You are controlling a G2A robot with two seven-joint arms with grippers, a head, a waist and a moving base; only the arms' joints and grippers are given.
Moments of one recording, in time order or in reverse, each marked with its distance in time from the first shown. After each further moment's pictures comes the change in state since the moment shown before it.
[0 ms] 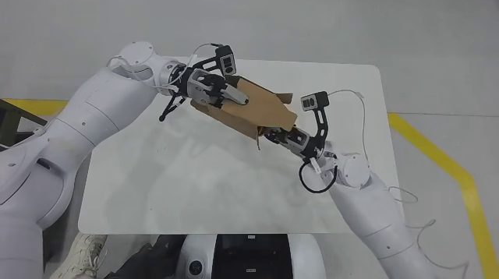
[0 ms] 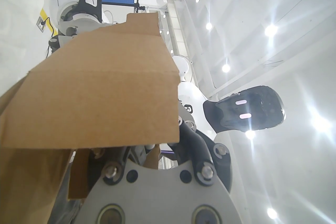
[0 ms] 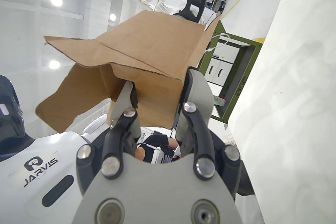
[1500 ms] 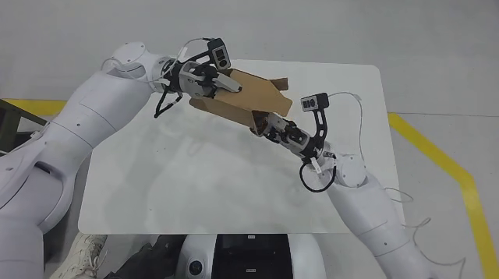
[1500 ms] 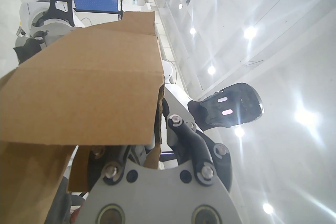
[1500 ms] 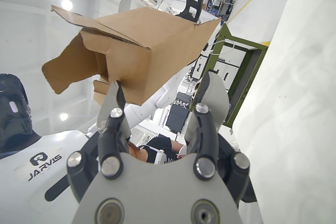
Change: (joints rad) left arm 0.043 0.009 -0.078 0.002 -0.055 0.040 0.000; right arm 0.023 -0.014 -0.021 0.070 0.058 -0.072 0.021
